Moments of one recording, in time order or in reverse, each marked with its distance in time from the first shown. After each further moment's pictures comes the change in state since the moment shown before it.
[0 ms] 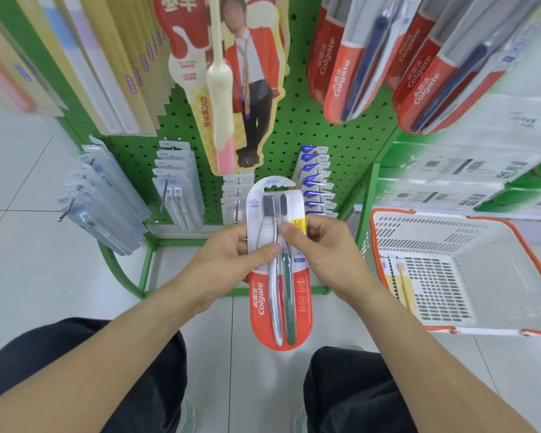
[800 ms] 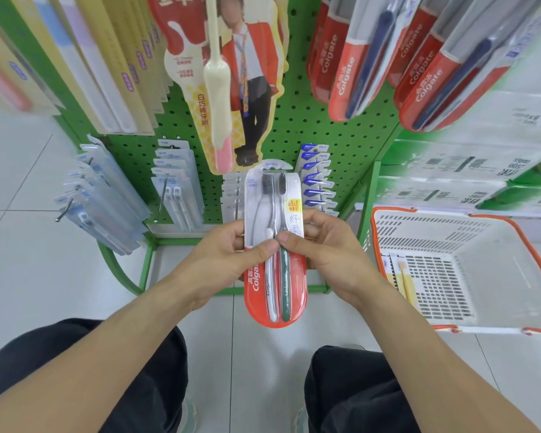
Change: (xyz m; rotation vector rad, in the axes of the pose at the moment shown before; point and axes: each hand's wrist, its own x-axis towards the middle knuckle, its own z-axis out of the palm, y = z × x) left_hand 0.001 0.000 -0.006 0.011 0.012 -0.010; right_hand -0.005 -0.014 -0.004 0.224 -0.093 0.179
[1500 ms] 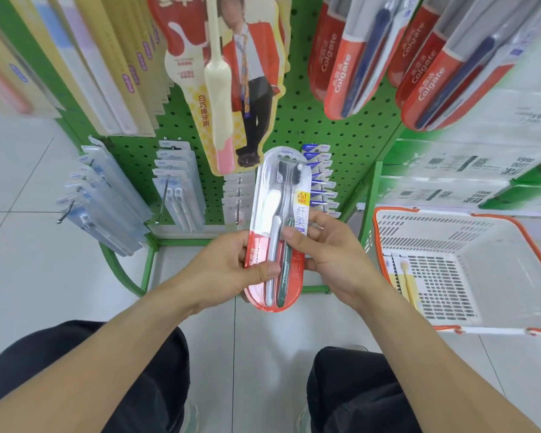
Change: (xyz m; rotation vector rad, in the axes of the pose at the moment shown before) left_hand -0.006 0.000 -0.003 0.160 -0.077 -0.009; right_hand -0.001 -0.002 0.005 0.063 0.006 0.023
